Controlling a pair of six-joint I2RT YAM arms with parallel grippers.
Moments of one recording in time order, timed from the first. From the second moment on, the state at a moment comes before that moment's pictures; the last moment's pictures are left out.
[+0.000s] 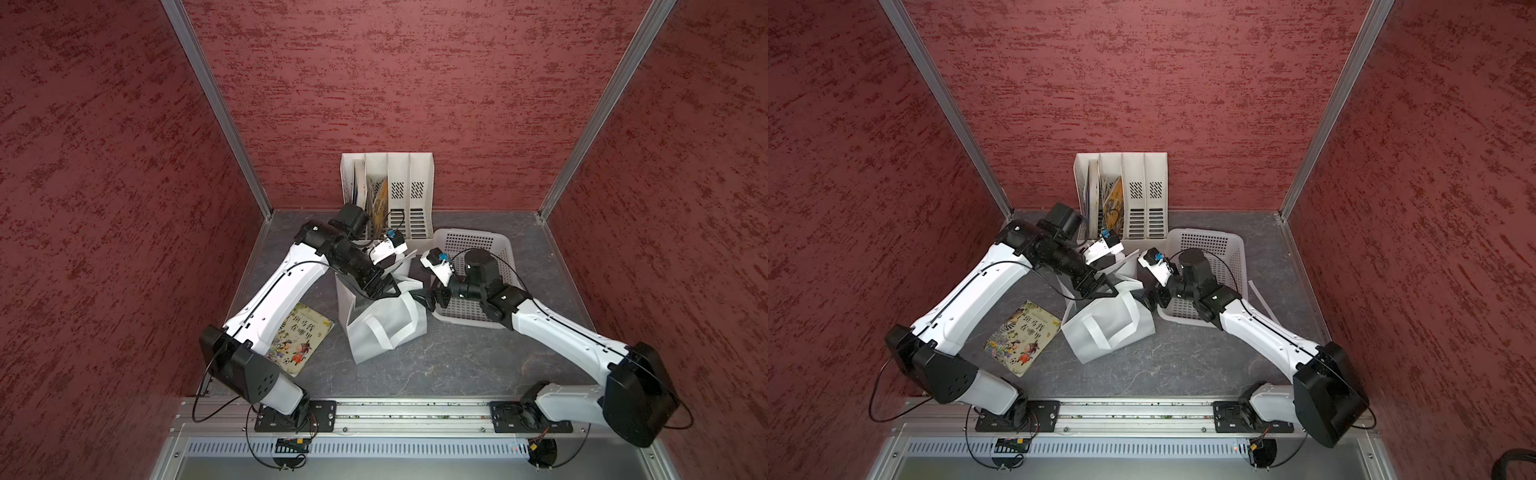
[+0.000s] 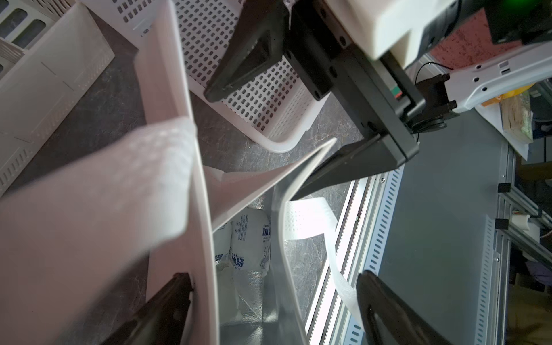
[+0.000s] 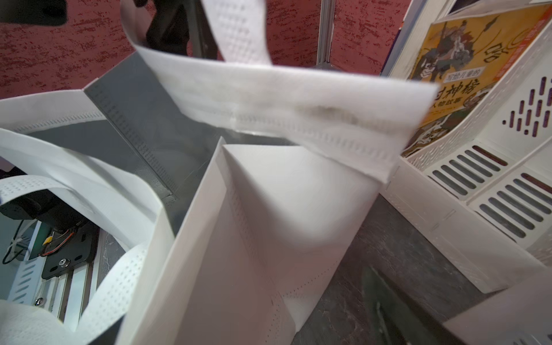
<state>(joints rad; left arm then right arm) -0.50 1.53 1.65 -1.29 0.58 0.41 0.58 1.32 0.88 0.02 -0.54 -0.14</state>
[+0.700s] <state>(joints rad) -0.53 1.54 1.61 -1.26 0.31 0.46 0.57 1.30 0.86 0.08 -0.69 -0.11</state>
